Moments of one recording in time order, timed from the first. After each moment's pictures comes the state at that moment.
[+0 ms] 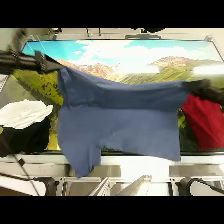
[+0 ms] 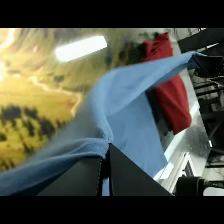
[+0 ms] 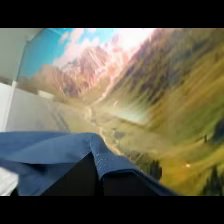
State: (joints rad) left arm 0.24 -1.74 1.70 0.45 -1.52 -1.04; right arm -0.46 -1.36 0.88 -0.12 1.06 0.64
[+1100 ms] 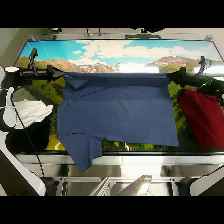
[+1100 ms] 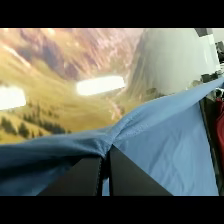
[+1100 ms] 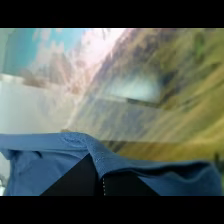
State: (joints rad) left arm 0.32 -2.18 1.96 0.40 -1.33 -0.91; right arm -0.34 -1.97 1.53 -0.23 1.05 0.84
